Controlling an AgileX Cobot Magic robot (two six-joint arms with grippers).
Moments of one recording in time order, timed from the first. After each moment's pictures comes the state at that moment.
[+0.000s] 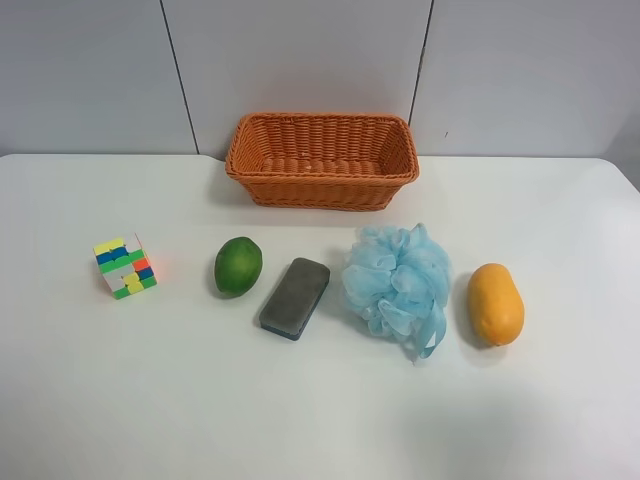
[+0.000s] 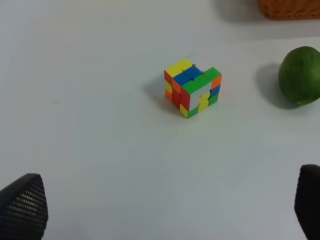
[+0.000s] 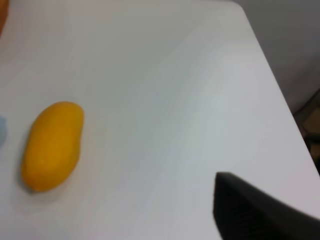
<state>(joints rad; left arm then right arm) 0.07 -0.01 -0.52 -0.09 1.07 0.14 -0.05 0.00 -0.48 0.15 1.07 -0.16</state>
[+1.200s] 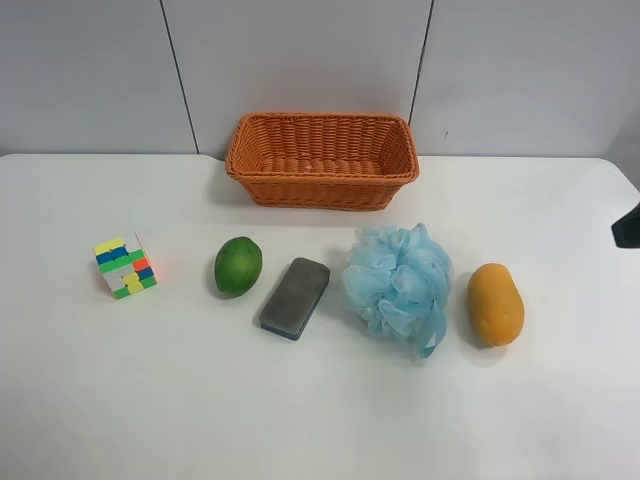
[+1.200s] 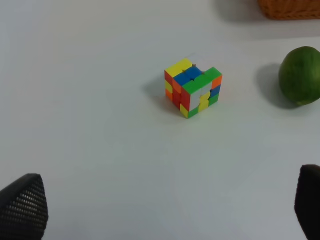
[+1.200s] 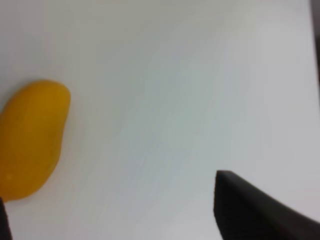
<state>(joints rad) 0.07 -0.01 -0.52 -0.09 1.07 0.14 -0.05 0.95 -0.71 0.01 0.80 -0.11</state>
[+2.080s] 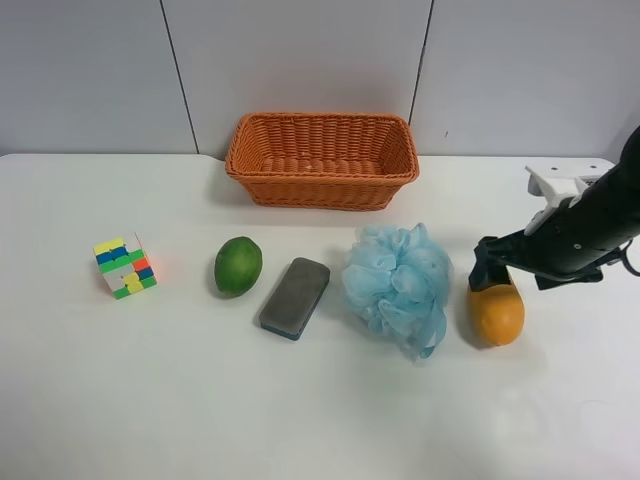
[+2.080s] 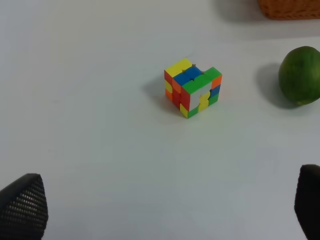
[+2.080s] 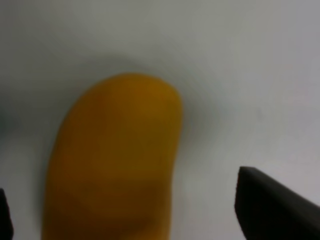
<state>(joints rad) 0.07 -0.01 -0.52 -0.09 1.07 0.14 0.07 1.61 -0.71 0.28 0.43 -0.14</state>
